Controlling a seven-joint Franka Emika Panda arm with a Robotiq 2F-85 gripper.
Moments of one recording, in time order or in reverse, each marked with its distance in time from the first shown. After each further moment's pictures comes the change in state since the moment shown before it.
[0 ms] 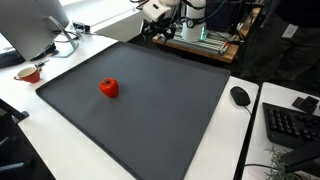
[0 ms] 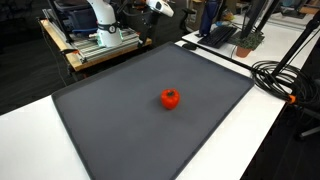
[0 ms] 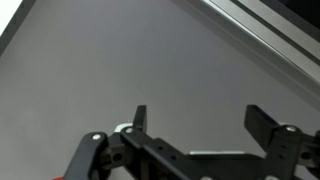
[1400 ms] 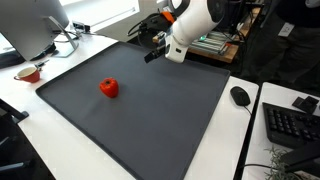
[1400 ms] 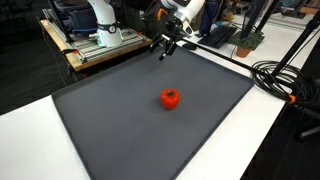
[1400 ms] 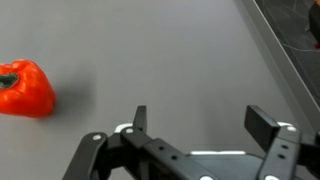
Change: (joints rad) arm 0.151 0.400 0.047 0.335 -0.292 -0.282 -0.331
